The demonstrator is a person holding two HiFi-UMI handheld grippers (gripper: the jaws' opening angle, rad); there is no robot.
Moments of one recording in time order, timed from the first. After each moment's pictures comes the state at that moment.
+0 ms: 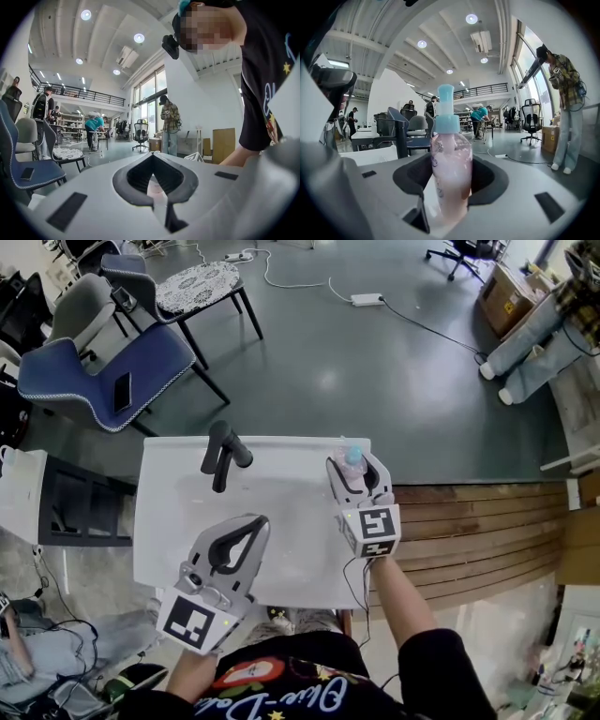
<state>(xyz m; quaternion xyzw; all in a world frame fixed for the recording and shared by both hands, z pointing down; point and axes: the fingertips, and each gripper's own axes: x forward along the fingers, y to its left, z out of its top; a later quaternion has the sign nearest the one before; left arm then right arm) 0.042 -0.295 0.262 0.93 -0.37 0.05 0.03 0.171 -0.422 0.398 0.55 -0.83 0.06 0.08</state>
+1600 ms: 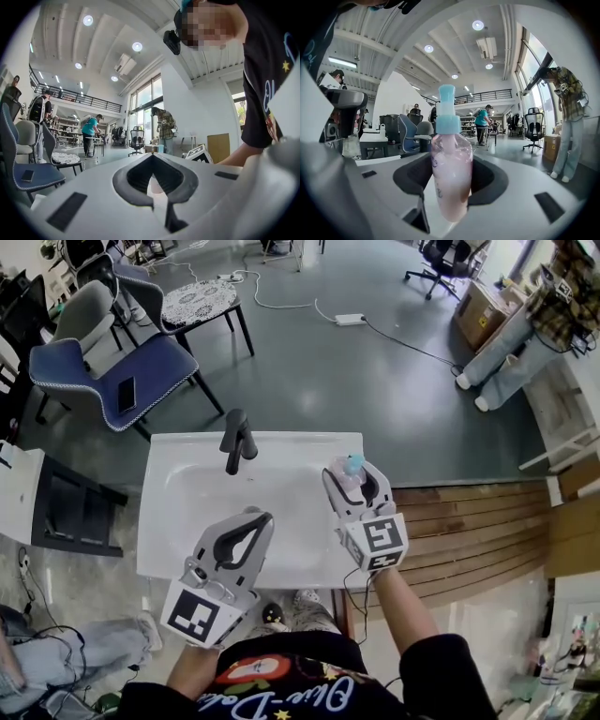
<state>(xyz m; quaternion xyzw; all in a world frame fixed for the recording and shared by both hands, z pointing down) 0.011 -0.243 0.238 0.94 -0.35 0.01 0.01 0.135 -0.347 0.330 0.53 -0.84 0.03 0.07</state>
